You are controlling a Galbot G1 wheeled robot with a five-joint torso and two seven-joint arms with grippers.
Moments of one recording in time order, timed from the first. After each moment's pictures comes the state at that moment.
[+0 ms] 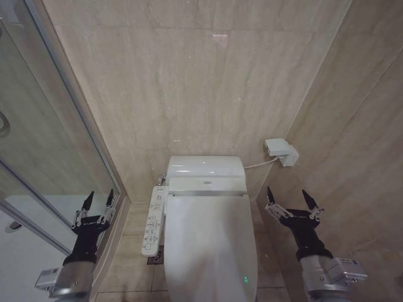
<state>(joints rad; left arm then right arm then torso) 1.69 -1.26 -0.67 -2.31 -0.32 -0.12 -0.18 -1.73 1.43 0.61 2.50 0.17 -0.13 0.21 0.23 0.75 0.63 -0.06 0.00</state>
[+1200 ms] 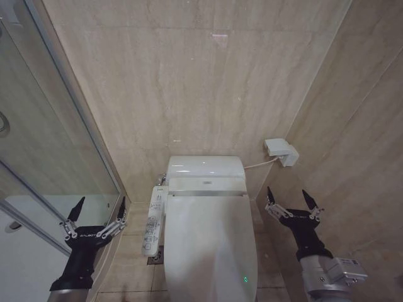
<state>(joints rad) 1.88 -1.37 -0.68 -2.50 -0.17 -0.15 -0.09 -1.73 1.43 0.61 2.50 0.17 -0.13 0.21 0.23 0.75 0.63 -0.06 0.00</state>
